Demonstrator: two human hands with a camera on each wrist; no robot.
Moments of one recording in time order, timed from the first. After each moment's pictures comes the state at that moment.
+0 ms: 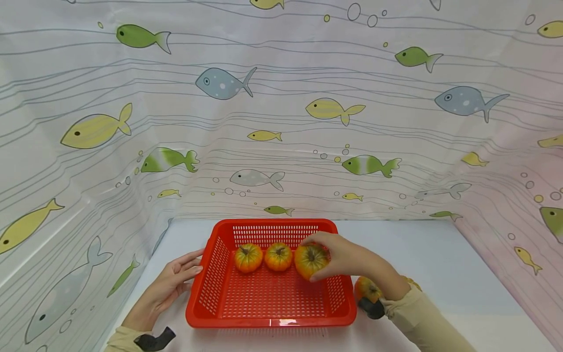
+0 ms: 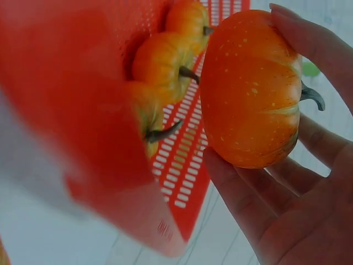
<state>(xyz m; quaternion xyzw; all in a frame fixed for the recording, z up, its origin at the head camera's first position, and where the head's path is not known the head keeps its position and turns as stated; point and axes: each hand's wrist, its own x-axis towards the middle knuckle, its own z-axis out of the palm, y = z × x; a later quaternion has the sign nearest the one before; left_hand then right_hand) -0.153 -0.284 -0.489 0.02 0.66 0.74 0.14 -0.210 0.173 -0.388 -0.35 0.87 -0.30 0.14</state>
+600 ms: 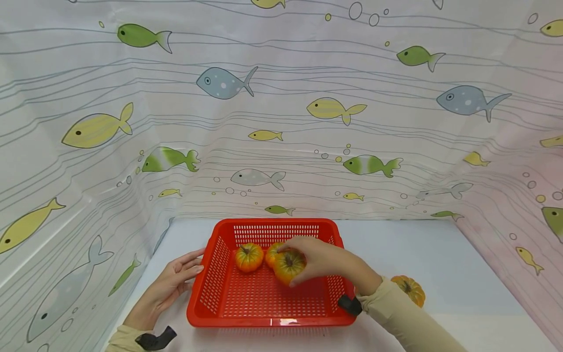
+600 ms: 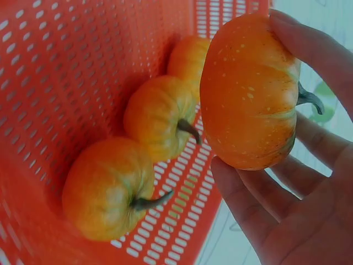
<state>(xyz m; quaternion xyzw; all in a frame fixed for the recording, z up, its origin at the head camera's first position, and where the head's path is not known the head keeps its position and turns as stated) -0.153 -0.283 -0.490 0.03 0.65 0.75 0.14 -0.212 0.125 -0.391 -0.39 0.86 -0.27 0.16</state>
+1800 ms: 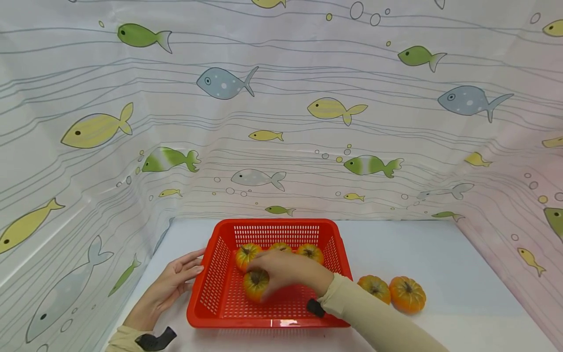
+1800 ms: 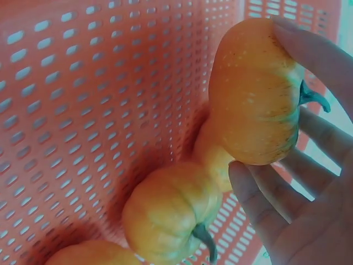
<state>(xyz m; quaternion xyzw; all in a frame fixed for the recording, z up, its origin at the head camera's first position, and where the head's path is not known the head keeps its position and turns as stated) -0.153 -0.283 -0.490 0.03 0.64 0.75 0.14 -0.212 0.041 -0.424 -0.50 0.84 -0.13 0.15</state>
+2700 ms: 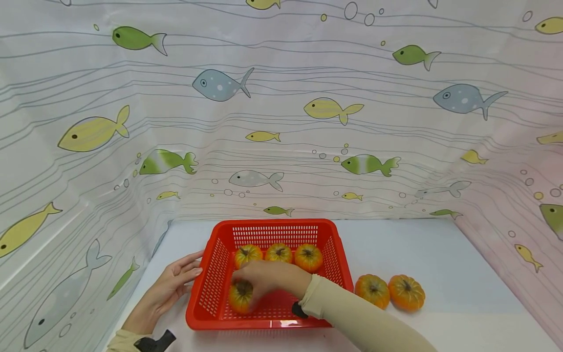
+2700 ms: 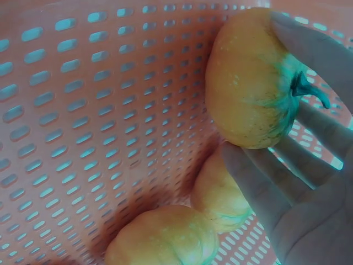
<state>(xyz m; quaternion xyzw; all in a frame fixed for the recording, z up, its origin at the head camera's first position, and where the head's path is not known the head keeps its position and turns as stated) -0.154 -0.284 -0.493 0.02 0.64 0.75 0.14 -0.211 0.005 -0.441 -0.53 0.82 -0.11 0.20</state>
